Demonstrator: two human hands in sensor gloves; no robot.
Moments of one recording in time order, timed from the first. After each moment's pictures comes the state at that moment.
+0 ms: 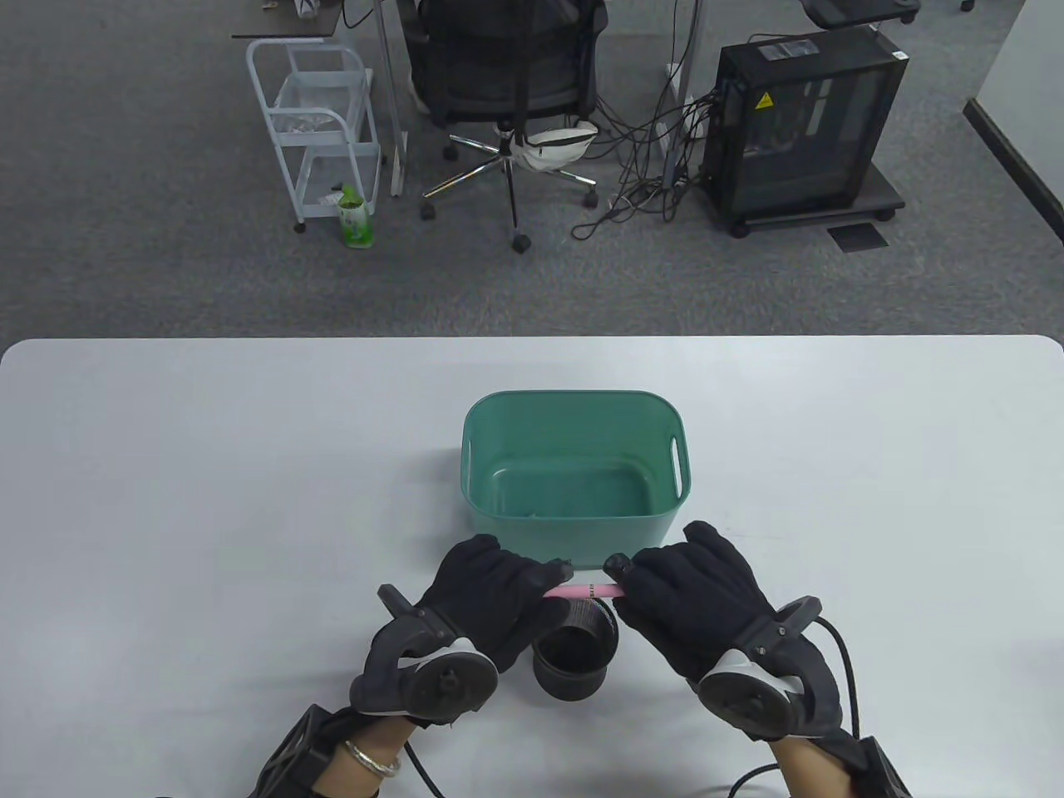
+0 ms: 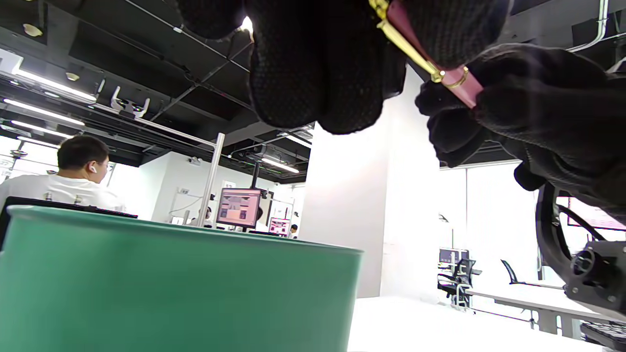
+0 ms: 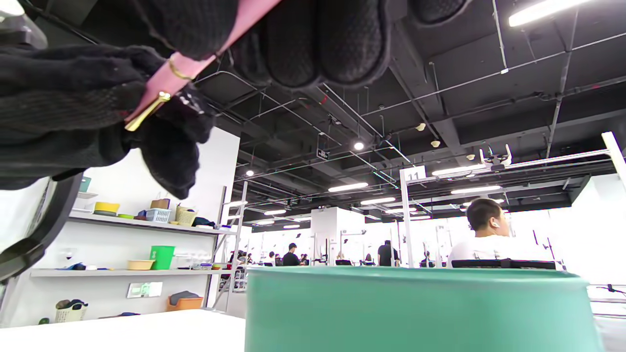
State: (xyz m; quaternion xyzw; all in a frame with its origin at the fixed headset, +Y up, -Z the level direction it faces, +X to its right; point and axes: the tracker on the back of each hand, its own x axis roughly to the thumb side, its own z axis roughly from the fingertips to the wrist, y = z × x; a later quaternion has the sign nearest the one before) left_hand -0.109 -0.618 -0.238 0.21 -0.38 0.15 0.89; right_hand 0.142 -0.620 -0.228 0.29 -0.31 0.89 0.14
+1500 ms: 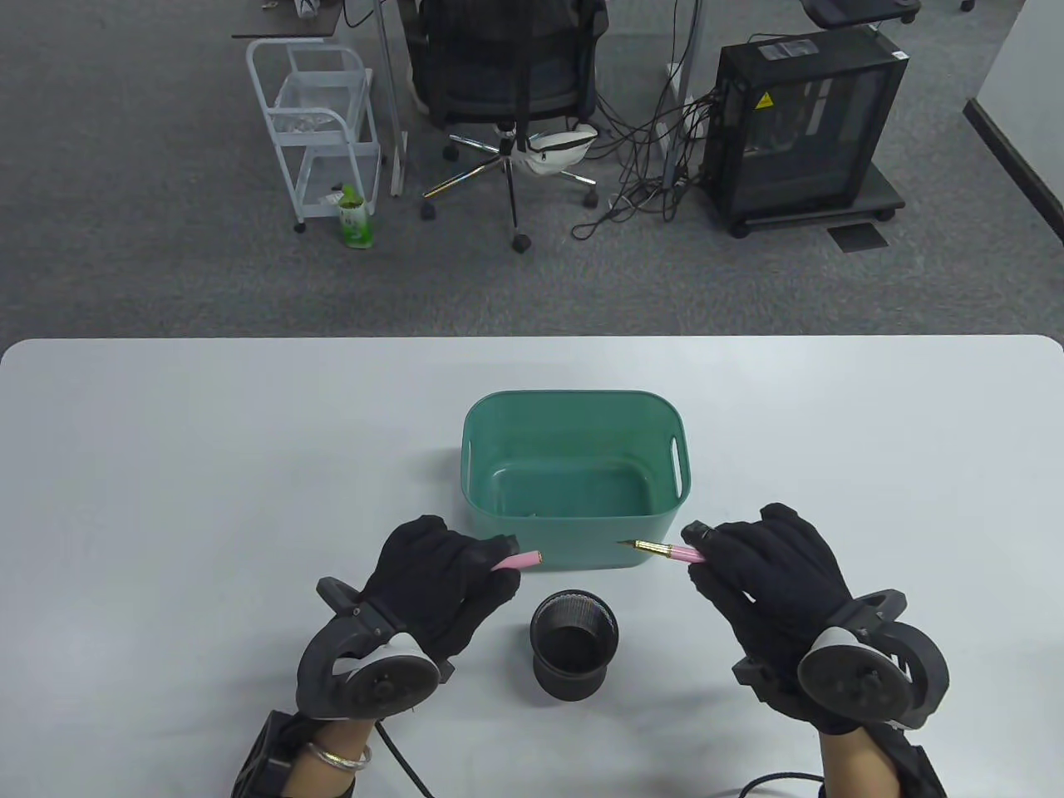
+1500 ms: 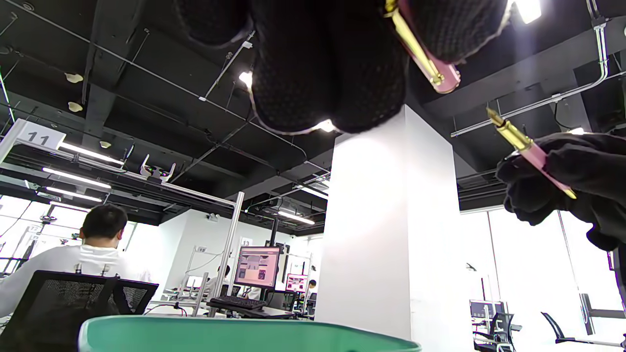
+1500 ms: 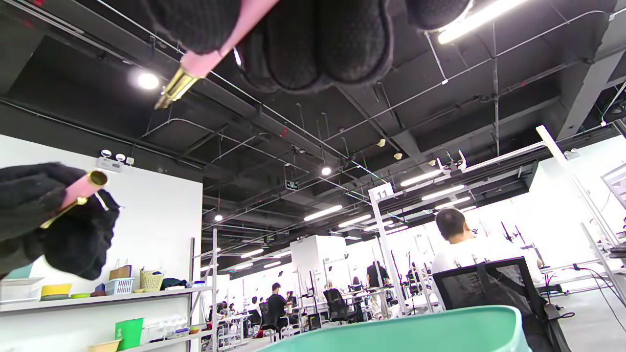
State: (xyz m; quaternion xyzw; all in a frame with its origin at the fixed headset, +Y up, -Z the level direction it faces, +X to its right) left_hand -0.147 -0.595 -0.237 0.30 -0.33 0.15 0.88; right_hand 0.201 -0.588 -0.229 0.23 -0.33 0.89 0.24
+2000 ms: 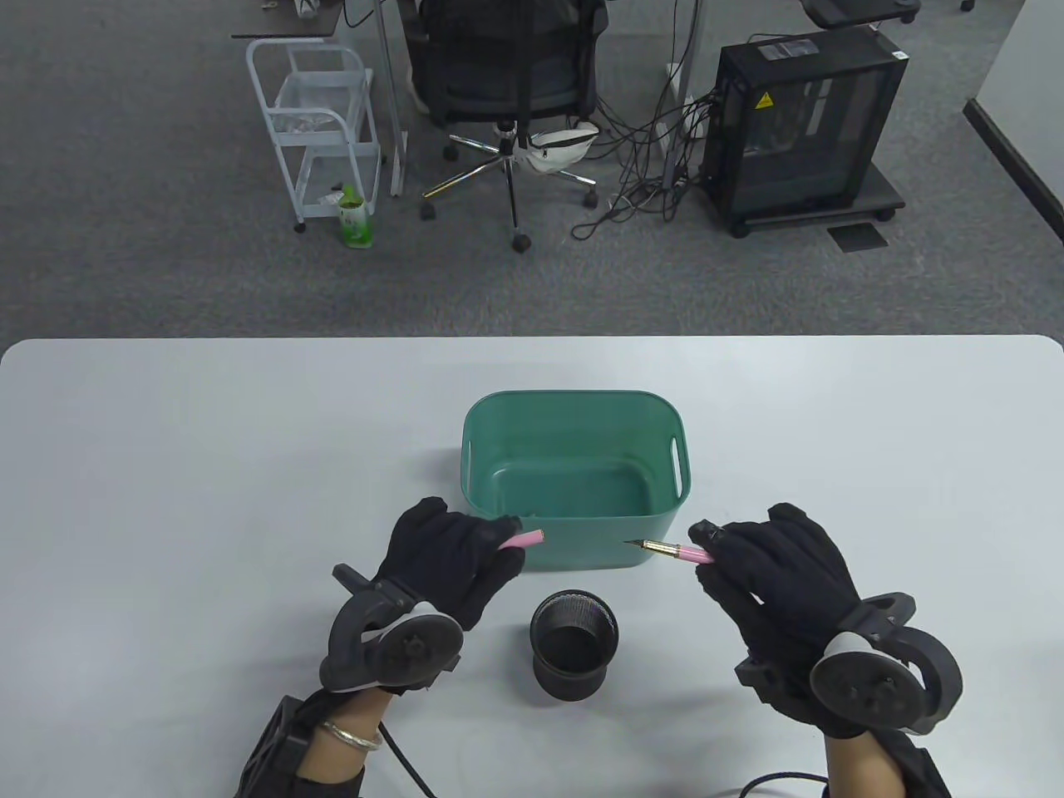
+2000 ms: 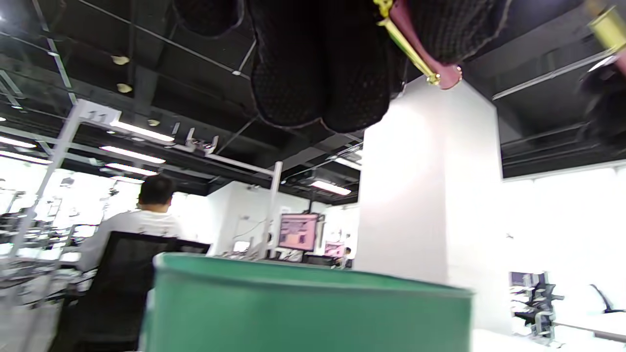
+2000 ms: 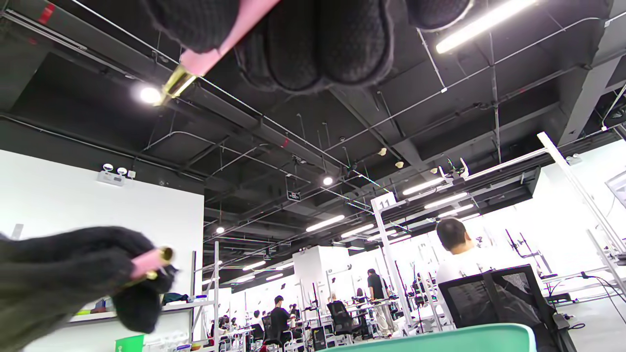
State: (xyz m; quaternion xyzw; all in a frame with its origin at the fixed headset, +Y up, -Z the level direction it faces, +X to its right) left_hand -0.137 -0.614 -0.272 0.24 -0.27 0.13 0.93; right_hand 0.203 -0.585 -0.224 0.23 -0.34 0.88 0.24
